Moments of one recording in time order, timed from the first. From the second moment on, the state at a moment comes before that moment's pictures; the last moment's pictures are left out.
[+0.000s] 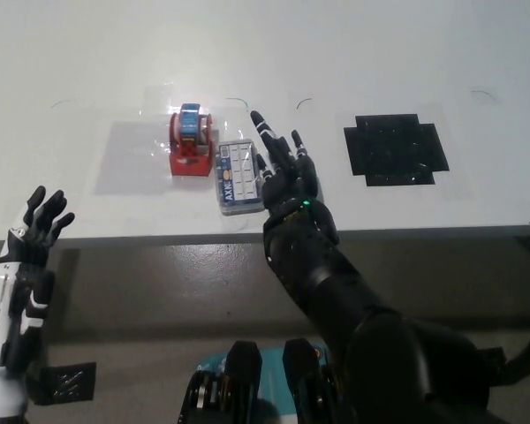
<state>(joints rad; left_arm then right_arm) -0.02 0.21 0.13 -0.26 -0.08 -0.34 -0.08 -1.18 0.28 -0.68 1.43 0.50 -0.32 -0.17</state>
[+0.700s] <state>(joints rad) -0.06 0.21 0.14 -0.26 -0.08 -0.34 -0.08 -1.18 0.31 -0.58 1.43 0.50 -0.31 -0.17</state>
